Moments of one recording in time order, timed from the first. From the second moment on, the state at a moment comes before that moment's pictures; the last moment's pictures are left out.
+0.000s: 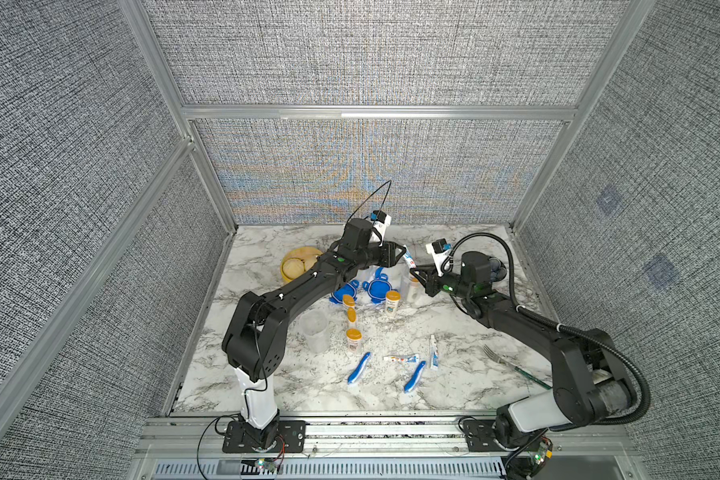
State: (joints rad) left arm -0.63 1.86 1.47 -0.02 0.40 -0.43; right arm 0.30 1.48 0.82 0.32 -0.53 0.08
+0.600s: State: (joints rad) left arm -0.63 1.89 1.48 0.04 0.46 -0.43; right arm 0.28 1.37 0.76 0.28 -0.44 0.12
